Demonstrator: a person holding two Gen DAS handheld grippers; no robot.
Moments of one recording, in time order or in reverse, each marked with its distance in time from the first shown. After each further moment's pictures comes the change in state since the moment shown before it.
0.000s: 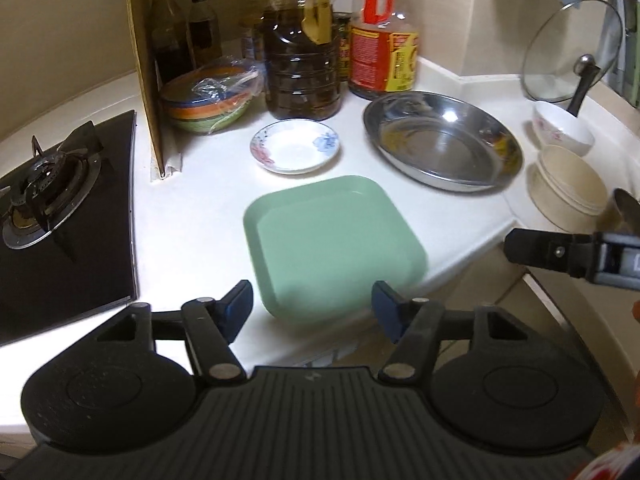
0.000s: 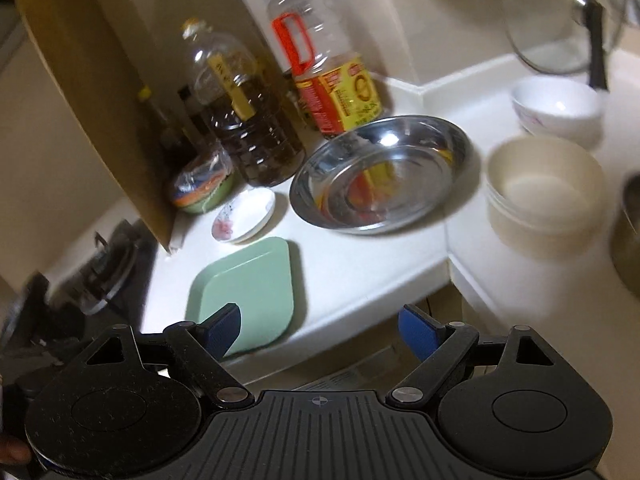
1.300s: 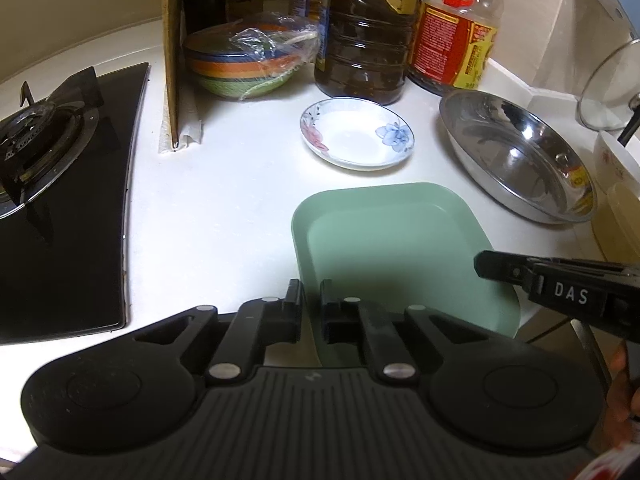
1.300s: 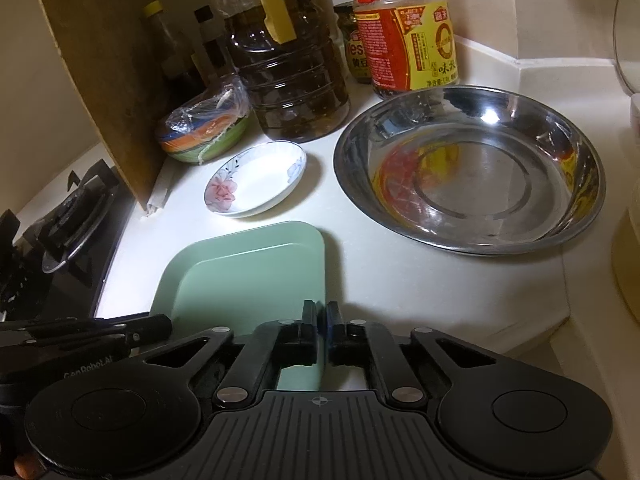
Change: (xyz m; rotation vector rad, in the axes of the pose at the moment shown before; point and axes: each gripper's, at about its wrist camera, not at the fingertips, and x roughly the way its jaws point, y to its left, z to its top) left arm 0.071 0.050 0.015 -0.136 0.052 -0.008; right arm 0.120 0.029 0.011 -0.137 0.111 -0.005
